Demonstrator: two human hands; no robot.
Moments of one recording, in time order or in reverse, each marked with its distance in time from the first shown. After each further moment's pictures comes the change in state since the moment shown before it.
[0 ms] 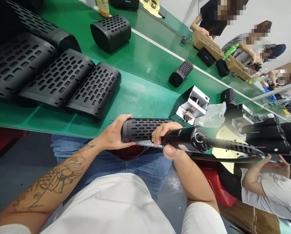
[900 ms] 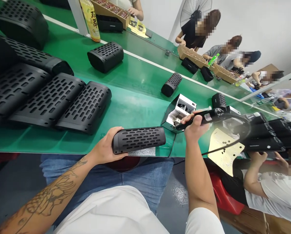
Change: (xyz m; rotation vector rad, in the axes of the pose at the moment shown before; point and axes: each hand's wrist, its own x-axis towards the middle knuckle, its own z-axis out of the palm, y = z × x) left_hand -0.002 -0.003 -0.002 0.041 -0.010 -0.016; right_hand 0.023 -0.001 -0.144 -0.512 0.782 -0.187
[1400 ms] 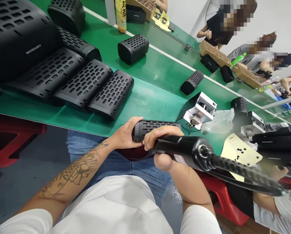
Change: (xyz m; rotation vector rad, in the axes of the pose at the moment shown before) left_hand 0.002 0.010 0.006 -0.104 0.011 -0.035; right_hand -0.145 -0.100 0.106 0.487 -0.661 -0.004
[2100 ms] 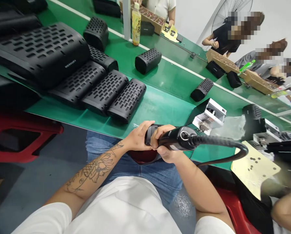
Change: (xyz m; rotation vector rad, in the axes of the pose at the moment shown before) left_hand 0.004 0.001 0.007 0.039 -0.010 -0.033; right_hand -0.001 0.026 0.000 0.125 -0.139 0.254
